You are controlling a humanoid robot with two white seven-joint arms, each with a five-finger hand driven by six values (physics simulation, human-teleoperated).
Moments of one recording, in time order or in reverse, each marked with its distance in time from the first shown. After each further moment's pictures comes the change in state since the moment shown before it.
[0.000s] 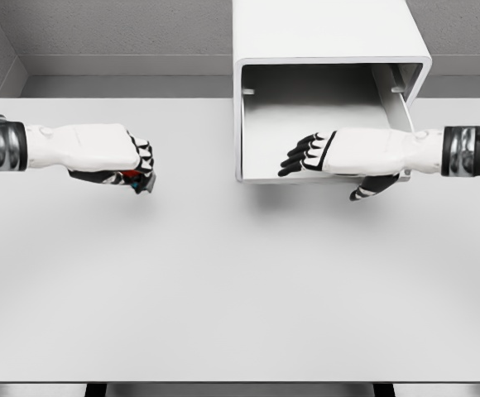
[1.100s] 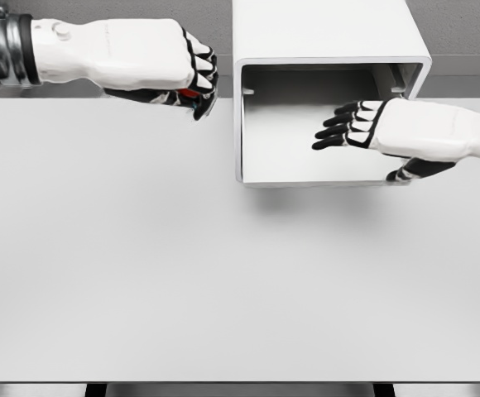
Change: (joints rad) left arm -0.301 -0.137 0.005 -0.086 0.134 -0.001 0.000; right arm 0.163 -0.134 -0.302 -0.166 -0.077 -0.001 0.000
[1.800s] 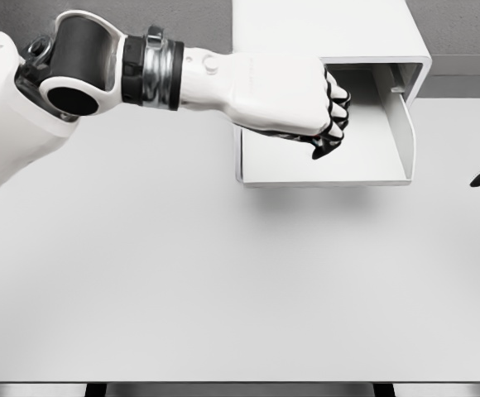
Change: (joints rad) left arm -0.018 -0.338 -0.059 0.012 -0.169 0.000 0.000; right arm 0.966 -0.135 -0.908 0.000 -0.174 -0.001 0.000
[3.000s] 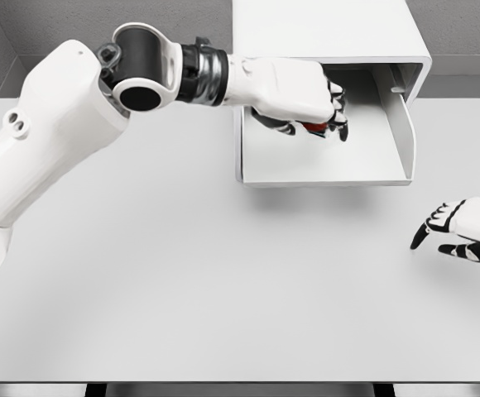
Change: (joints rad) left arm -0.002 -0.141 -0.034 0.282 -0.197 0.003 -0.001; right arm -0.189 0.052 0.370 -0.003 0.149 0.002 0.000
